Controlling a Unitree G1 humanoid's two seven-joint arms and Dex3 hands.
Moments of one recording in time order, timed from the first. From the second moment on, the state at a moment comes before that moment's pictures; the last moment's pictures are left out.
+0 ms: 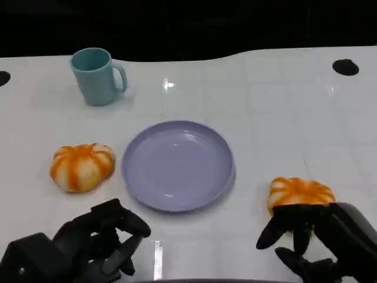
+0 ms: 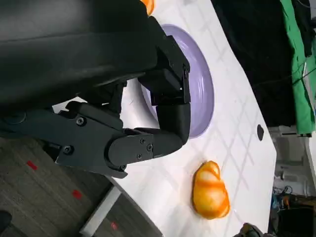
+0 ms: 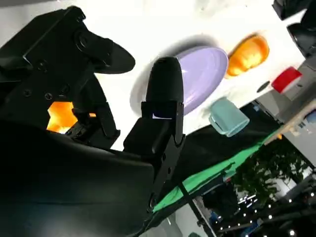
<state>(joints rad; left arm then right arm) 0.28 0.18 -0.04 -0.33 -0.10 0.16 -0.27 0.19 -0.27 0.15 -0.25 -0.44 -0.28 0.07</state>
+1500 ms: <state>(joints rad) 0.26 0.18 -0.05 -0.35 -0.10 0.21 -0.27 -0.01 -0.35 0.25 -0.27 -0.98 0.12 0.33</state>
